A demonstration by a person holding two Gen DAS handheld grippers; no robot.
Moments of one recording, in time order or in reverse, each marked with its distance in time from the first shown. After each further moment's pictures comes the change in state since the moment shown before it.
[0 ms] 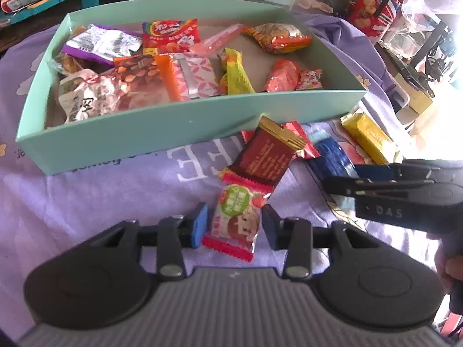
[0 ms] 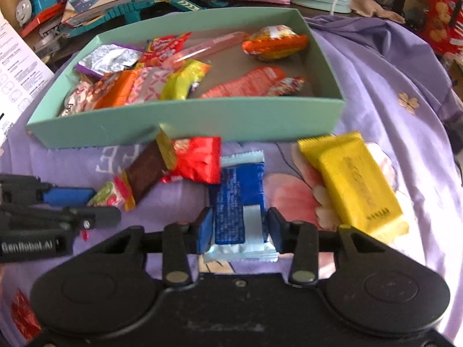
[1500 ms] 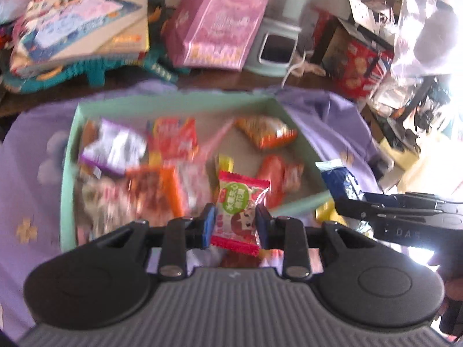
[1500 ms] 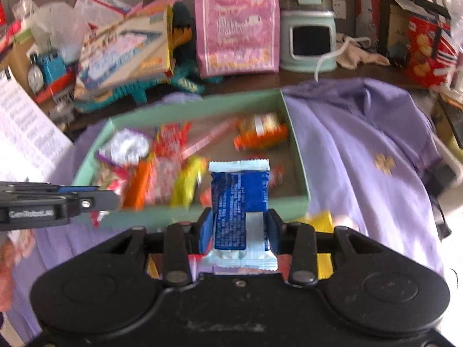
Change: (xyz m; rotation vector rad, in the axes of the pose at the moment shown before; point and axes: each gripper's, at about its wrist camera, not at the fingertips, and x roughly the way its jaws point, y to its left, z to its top) left arm -0.070 -0.009 0.088 -0.005 -0.198 -0.007; right arm -0.078 -0.034 0.064 0.069 -0.200 0.087
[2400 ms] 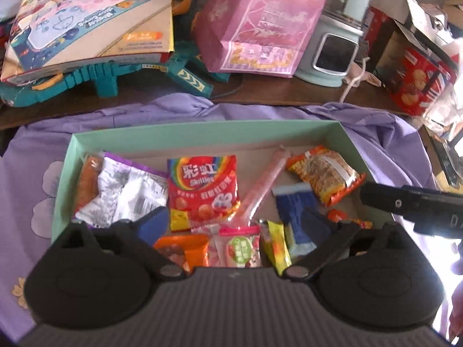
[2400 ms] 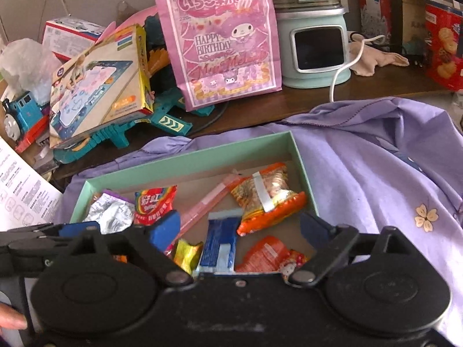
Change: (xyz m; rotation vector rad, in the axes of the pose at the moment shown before) left arm 0.100 0.030 0.066 -0.057 0.037 0.143; right arm 0.098 -0.018 0.083 0.103 -0.008 0.033
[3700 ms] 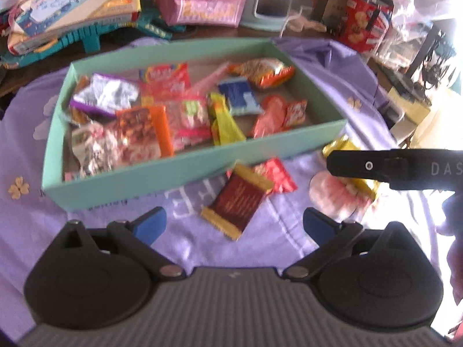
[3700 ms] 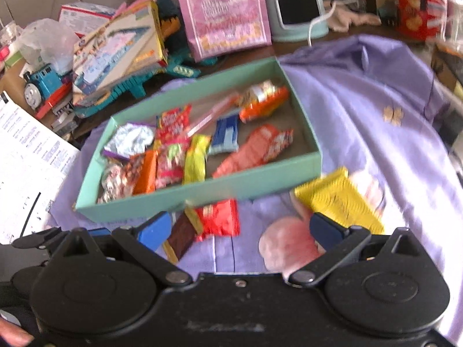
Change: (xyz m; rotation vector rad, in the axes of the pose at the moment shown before) left arm -0.076 -0.030 -0.147 0.129 0.073 -0.076; right arm -0.086 0.000 -0.128 0.050 0.081 0.015
